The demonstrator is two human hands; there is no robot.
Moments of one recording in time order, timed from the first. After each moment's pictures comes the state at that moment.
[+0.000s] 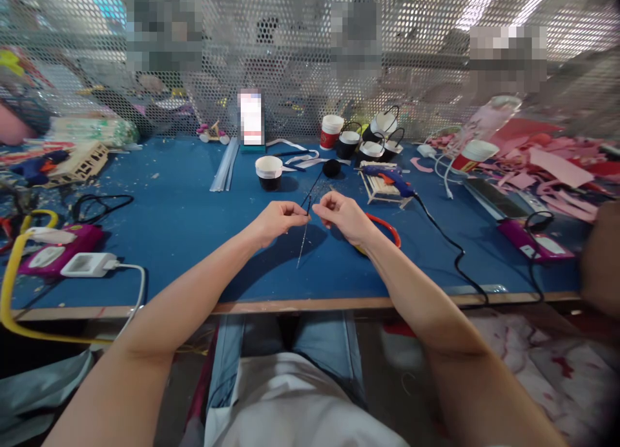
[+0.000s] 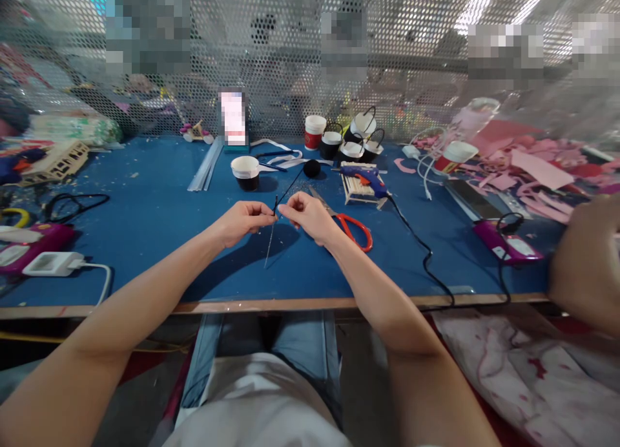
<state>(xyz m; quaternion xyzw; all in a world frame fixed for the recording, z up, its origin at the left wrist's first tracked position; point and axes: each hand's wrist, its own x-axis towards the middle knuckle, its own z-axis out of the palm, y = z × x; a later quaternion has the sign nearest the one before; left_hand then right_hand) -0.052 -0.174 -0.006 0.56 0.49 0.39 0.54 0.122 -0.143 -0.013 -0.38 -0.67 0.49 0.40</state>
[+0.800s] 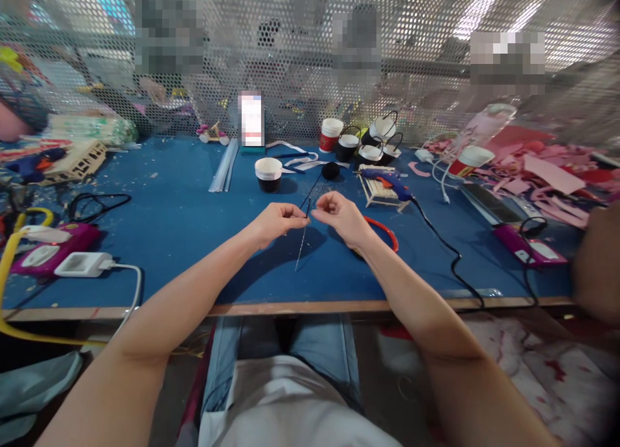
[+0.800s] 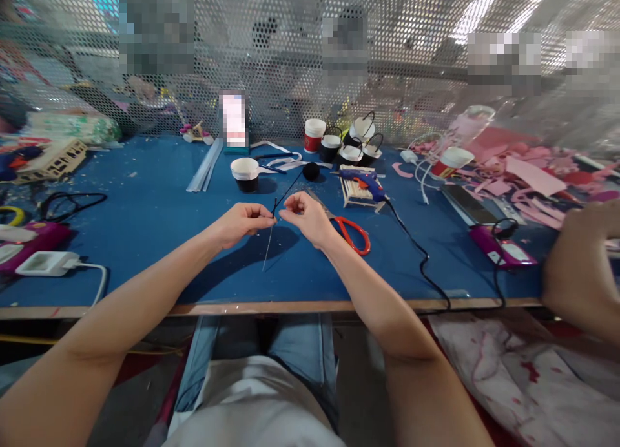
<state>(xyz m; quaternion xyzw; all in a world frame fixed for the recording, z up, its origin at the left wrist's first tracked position) -0.052 -0.176 -0.002 0.55 0.48 0.39 0.55 0.120 -0.140 -0.017 -0.39 -0.68 0.43 0.44</state>
